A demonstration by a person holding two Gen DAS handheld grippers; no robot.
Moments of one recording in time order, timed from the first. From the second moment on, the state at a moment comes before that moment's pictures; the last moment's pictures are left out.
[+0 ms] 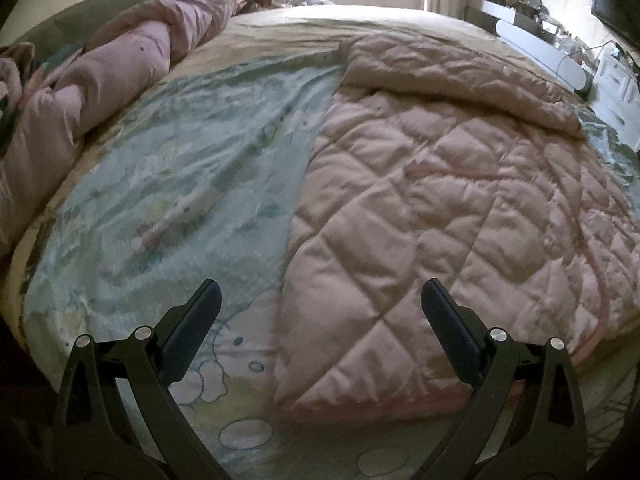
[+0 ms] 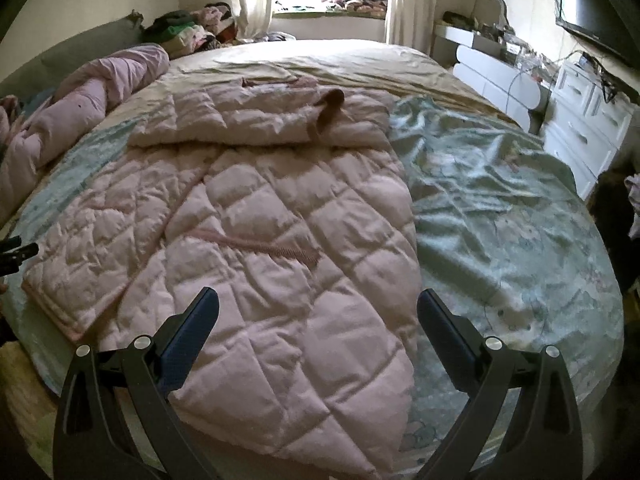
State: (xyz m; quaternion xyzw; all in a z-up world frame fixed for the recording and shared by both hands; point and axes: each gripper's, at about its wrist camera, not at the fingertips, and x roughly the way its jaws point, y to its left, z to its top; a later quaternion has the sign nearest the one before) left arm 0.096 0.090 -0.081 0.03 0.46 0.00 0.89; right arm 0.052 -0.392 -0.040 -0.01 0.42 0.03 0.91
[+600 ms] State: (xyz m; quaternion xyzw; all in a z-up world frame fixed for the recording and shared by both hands) left arm 0.095 0.099 -0.117 -0.02 0.50 -0.05 0.86; right arm 0.034 -0.421 -0.086 0.00 0.47 0.01 0.88
